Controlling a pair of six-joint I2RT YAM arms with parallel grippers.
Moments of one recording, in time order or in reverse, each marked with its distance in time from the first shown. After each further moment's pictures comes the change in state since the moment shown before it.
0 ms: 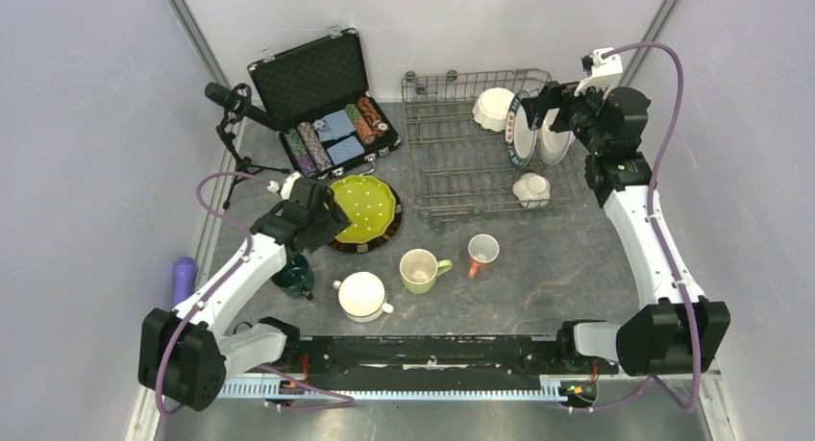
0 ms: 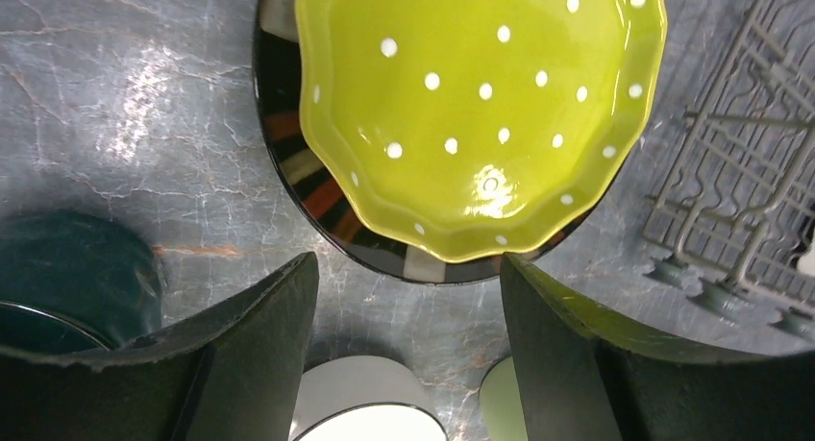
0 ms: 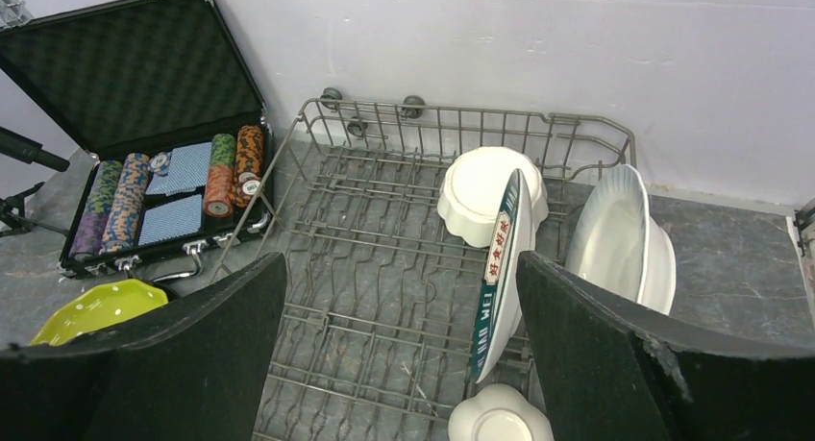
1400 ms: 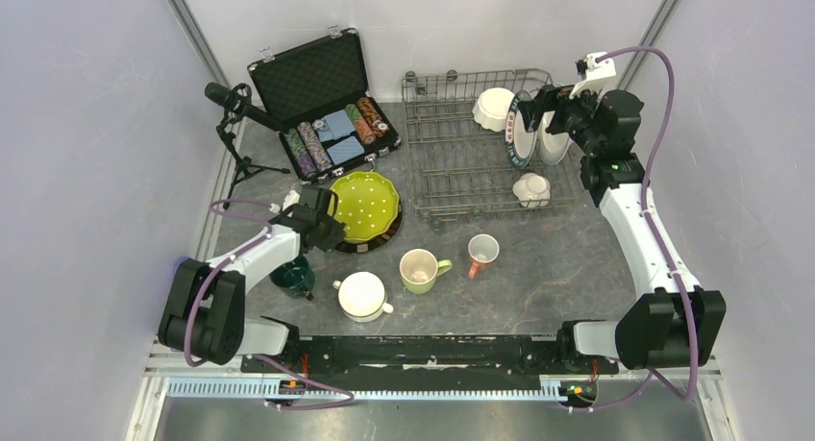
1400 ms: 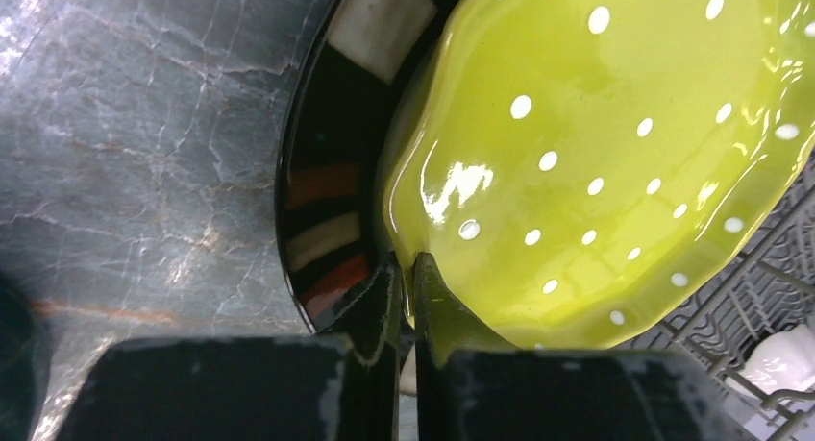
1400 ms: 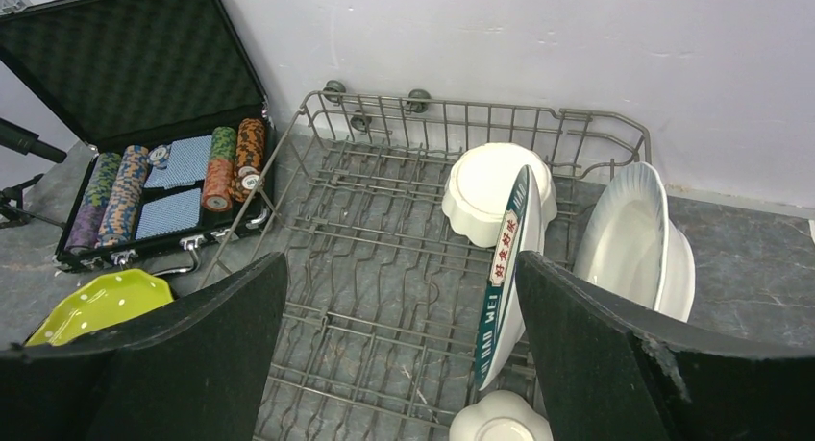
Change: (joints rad) left arm 0.078 0.231 -0.103 0.221 0.048 -0.268; right arm 0.000 0.035 -0.038 0.068 -0.021 0.000
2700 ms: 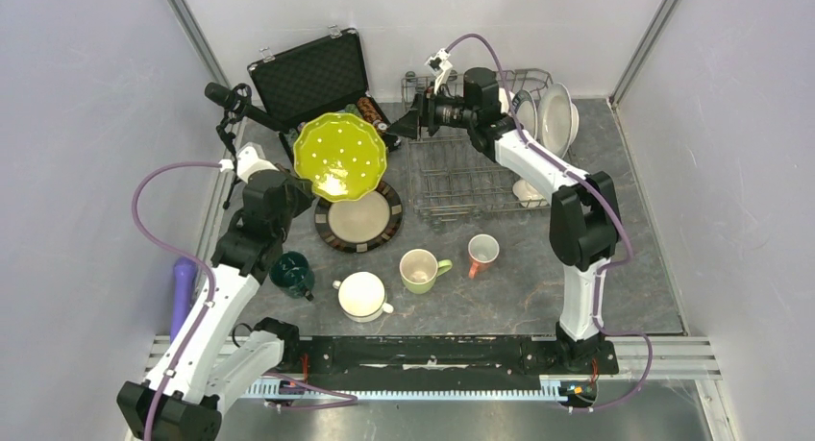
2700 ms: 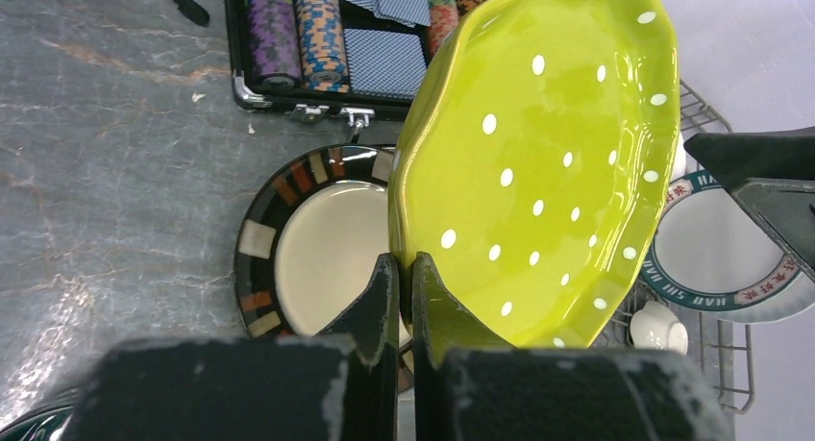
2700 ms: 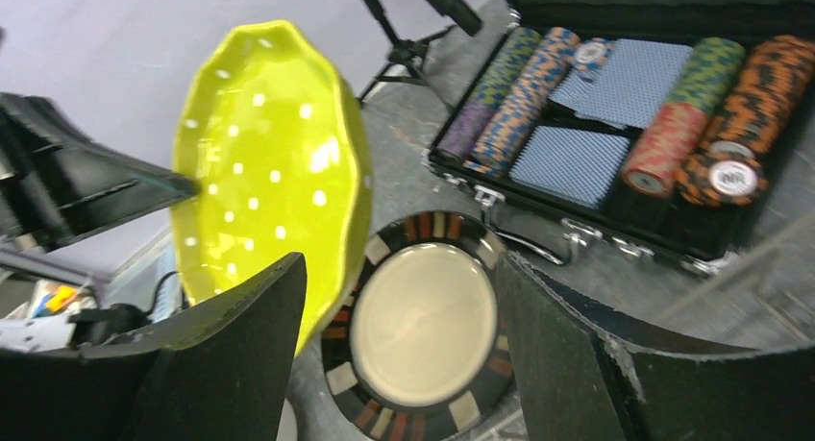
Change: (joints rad) left arm 0.010 -0.516 0.172 -0.044 -0.187 0.418; right arm 0.414 0.692 0.506 0.069 -0.452 0.253
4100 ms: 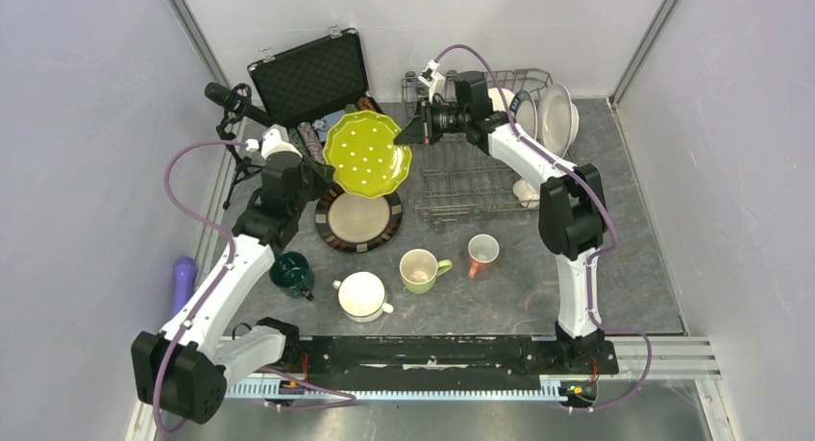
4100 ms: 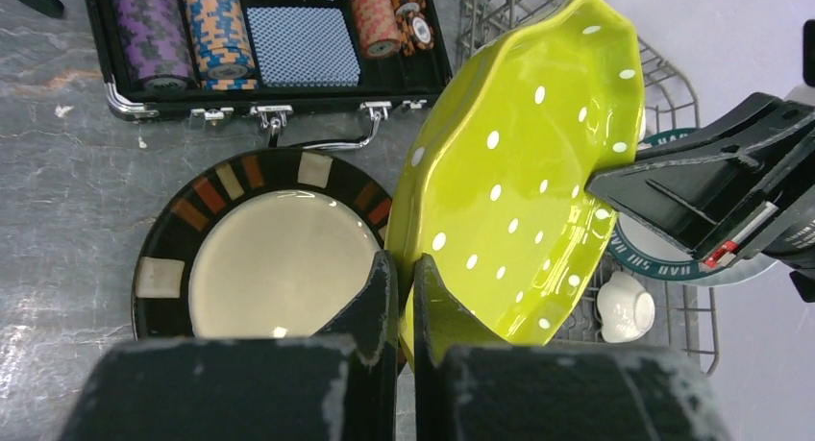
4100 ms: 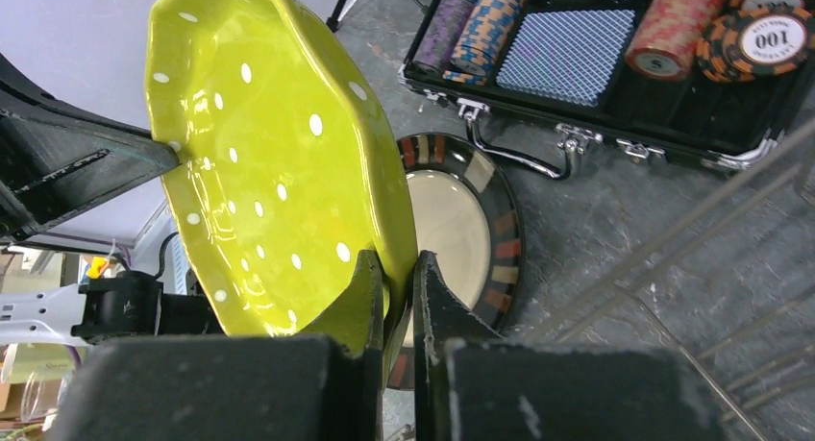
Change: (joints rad) left arm -0.003 0.203 0.035 0.190 0.135 0.007; right arm 0.003 0.124 0.132 -0.251 -0.063 -0.036
